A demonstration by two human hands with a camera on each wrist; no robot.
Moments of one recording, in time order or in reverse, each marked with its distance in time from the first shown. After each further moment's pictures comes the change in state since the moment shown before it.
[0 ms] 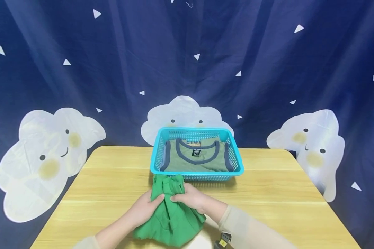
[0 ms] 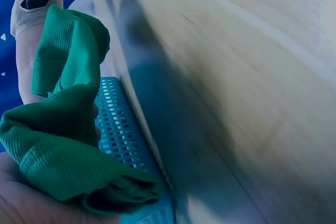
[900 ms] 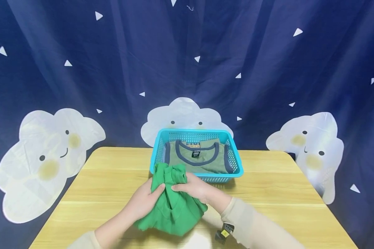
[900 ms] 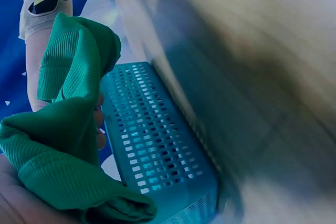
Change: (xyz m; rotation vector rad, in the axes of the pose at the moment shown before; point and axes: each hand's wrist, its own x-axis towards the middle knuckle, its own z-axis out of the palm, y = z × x) left_hand 0.004 0.034 -0.010 0.126 0.149 0.085; right_hand -0.002 -0.038 -0.019 0.011 -0.059 -0.080
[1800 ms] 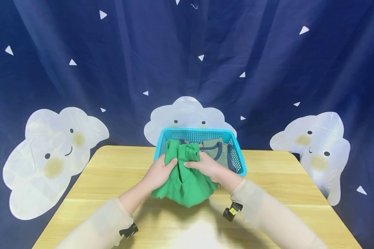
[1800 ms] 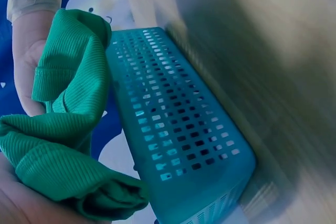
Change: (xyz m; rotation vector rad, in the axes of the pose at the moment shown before) left_hand 0.072 0.029 0.000 -0.071 0.026 0.074; right_hand 0.019 -0.036 -0.050 -0.133 0.161 -0.001
